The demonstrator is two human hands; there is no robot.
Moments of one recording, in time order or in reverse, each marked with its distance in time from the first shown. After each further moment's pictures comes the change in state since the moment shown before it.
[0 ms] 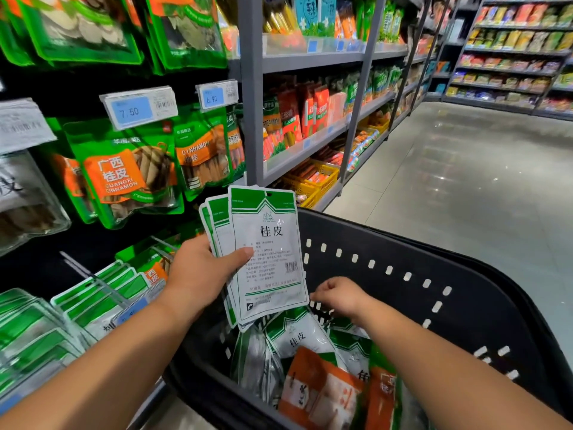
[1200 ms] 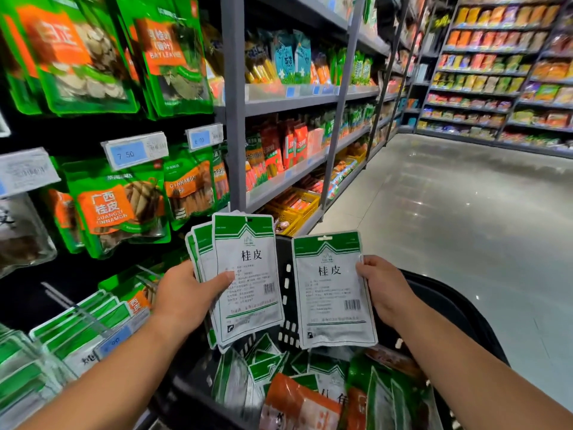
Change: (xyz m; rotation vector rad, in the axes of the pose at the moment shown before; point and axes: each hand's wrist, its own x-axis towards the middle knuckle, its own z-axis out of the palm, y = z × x) left_hand -0.013 0.018 0.002 0.091 0.067 0.053; right_hand -0.096 -0.047 -0.097 0.574 0.351 -0.110
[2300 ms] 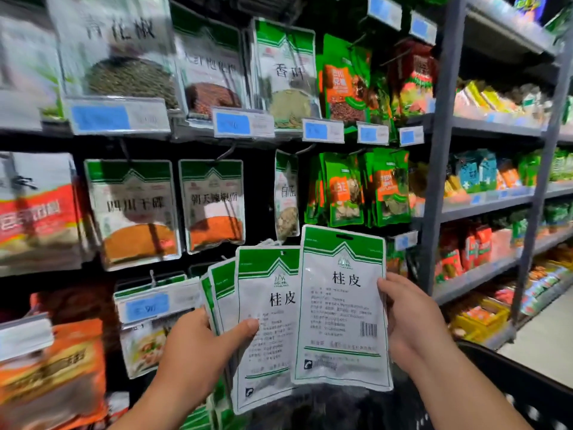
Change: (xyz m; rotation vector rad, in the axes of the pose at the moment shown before) left_hand -0.155 0.050 -0.307 0.161 0.491 -0.055; right_hand -0.206 -0.144 0.244 0.470 -0.530 -0.165
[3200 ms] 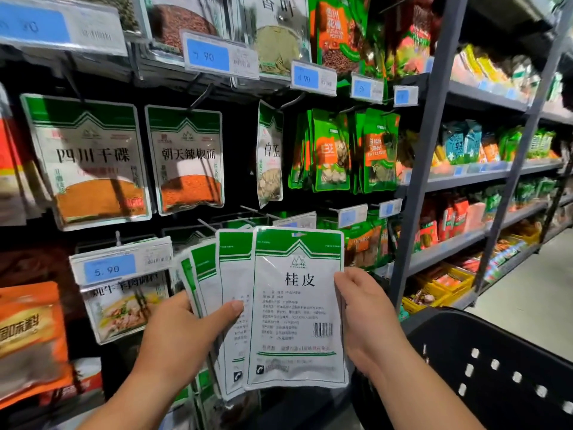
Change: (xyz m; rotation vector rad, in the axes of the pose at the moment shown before) left_hand -0.011 -0.019 0.027 -0.197 -0.059 -0.057; right_hand -0.017 0.052 0.005 -0.164 -0.077 0.052
